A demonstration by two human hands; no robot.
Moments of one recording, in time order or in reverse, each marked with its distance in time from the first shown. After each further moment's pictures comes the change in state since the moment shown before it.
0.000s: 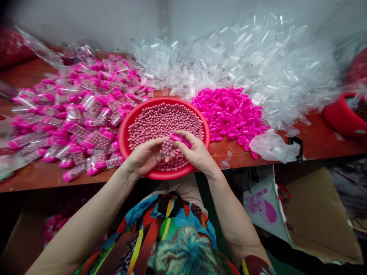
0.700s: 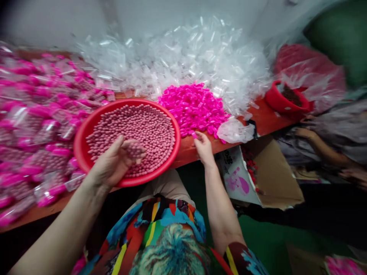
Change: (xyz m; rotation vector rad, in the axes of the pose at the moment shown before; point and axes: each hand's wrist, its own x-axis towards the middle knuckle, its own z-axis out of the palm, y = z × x) left_hand 0.003 0.004 0.008 0.114 0.187 -0.008; right_hand -0.040 0.109 -0.084 -0.249 0.535 0.387
